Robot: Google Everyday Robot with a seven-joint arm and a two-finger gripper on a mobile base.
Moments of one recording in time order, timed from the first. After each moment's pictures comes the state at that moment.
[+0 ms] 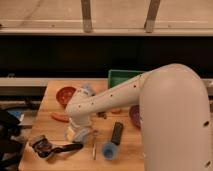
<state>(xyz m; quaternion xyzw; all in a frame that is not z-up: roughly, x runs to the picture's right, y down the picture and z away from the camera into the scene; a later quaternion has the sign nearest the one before) -0.129 0.224 0.779 -0.34 0.07 0.40 0.85</state>
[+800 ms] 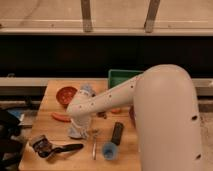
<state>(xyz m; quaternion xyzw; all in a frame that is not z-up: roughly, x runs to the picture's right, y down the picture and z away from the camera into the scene) -0.118 0.230 0.791 -0.34 0.10 0.40 0.84</state>
